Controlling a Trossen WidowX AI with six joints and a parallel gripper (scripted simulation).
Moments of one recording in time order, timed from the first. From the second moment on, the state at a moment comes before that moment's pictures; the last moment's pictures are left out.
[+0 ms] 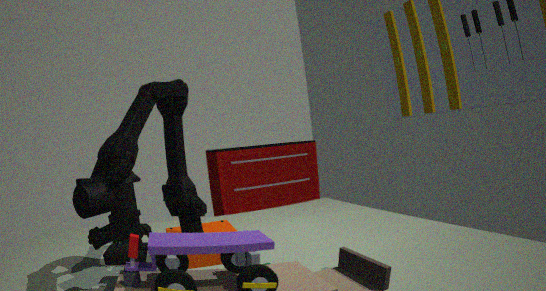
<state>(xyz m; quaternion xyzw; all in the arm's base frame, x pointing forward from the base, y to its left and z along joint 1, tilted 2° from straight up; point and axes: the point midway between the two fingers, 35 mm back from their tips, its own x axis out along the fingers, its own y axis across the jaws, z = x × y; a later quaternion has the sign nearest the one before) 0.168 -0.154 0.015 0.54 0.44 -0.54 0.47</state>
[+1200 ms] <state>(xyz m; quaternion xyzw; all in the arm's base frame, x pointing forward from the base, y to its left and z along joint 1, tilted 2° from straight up) 0.163 -0.146 0.134 0.54 0.44 -0.54 0.47</state>
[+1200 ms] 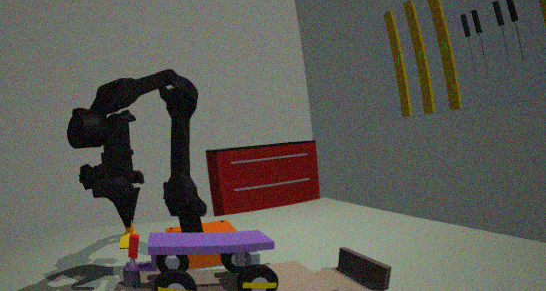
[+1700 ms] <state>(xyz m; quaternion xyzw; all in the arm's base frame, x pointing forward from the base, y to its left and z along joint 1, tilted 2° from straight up) 0.164 -0.148 0.158 0.53 0.45 -0.53 0.49</state>
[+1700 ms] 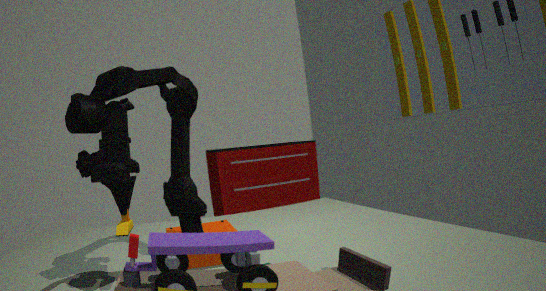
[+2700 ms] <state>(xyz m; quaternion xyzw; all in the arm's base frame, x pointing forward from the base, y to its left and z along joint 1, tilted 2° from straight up) 0.164 -0.149 0.158 0.24 0.65 -0.25 0.68</state>
